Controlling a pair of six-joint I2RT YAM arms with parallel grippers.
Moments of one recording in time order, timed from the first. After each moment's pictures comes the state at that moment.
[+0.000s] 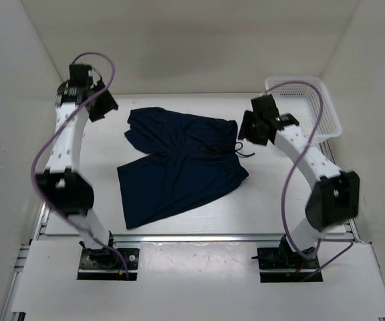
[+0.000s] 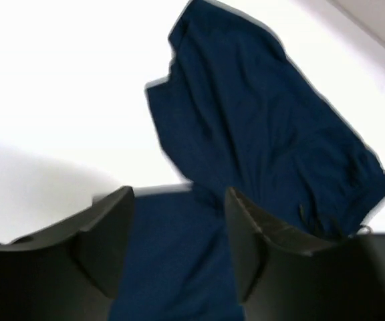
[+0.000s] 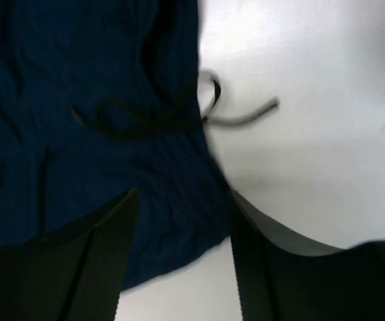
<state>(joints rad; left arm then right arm) 0.05 1.85 1.97 -0.95 -0.01 -0.47 0.35 1.66 1.47 -0.71 0.13 0.49</state>
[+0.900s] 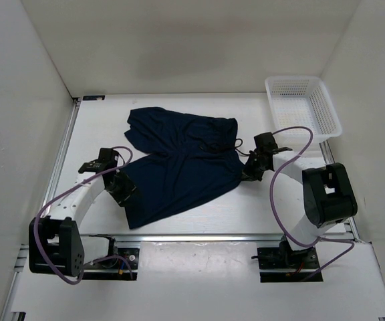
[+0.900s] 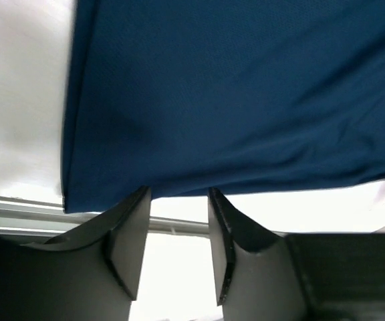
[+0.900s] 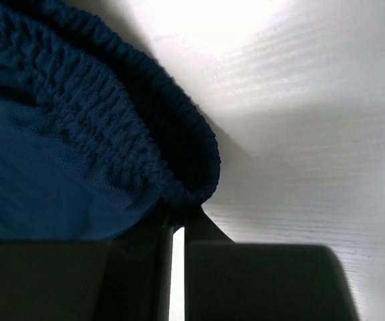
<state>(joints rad) -0.07 1.23 0.75 -0.87 0.22 -0.78 0.28 1.64 0.89 -0.40 -0.20 0.69</state>
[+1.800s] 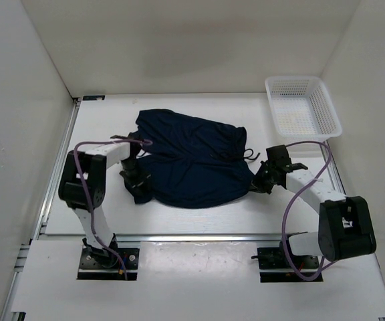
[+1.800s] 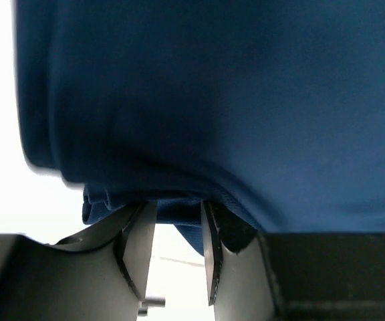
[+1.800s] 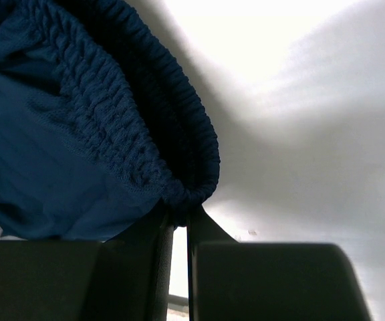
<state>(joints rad) -0.22 1.78 1.04 -0.92 0.10 -0.90 0.23 1.34 0.69 -0.45 -0.20 0.74</state>
